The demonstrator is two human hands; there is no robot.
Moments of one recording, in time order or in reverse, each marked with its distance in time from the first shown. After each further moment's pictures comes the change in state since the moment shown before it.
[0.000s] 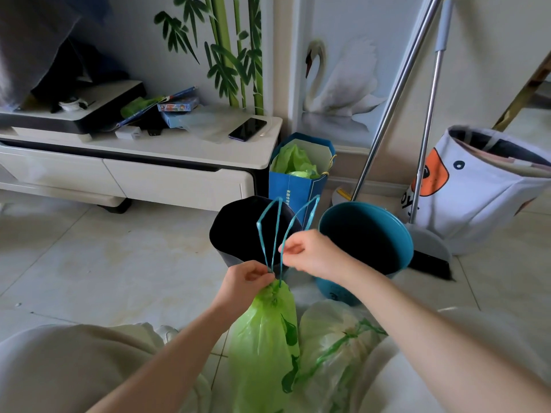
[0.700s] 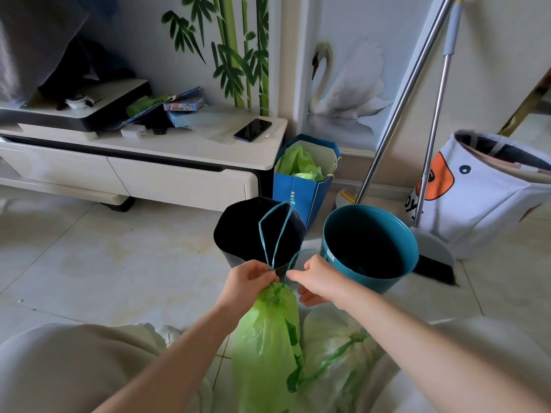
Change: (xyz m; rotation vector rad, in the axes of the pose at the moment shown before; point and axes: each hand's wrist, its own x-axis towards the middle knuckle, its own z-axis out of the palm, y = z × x) left_hand 0.000 -0.001 -0.003 -0.139 0.009 -0.073; right_hand -0.002 0.014 0.032 0.169 0.011 0.445
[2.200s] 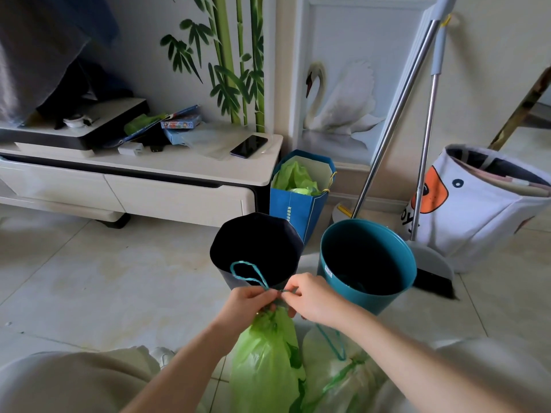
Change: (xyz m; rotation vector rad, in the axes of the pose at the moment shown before) left_hand 0.000 0.008 -0.001 -0.030 -0.184 -0.117; right_hand -0.010 -0.001 -0.001 -0.331 -0.004 -0.367
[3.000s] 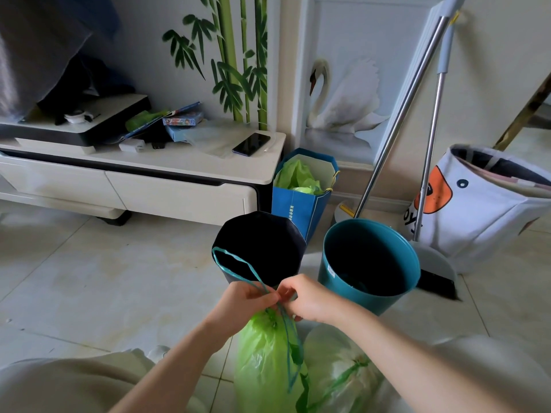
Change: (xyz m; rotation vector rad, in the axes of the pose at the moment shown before) left_hand 0.000 0.002 -0.017 0.008 -0.089 0.145; right_hand 0.018 -0.003 0.009 0.135 -0.161 -0.012
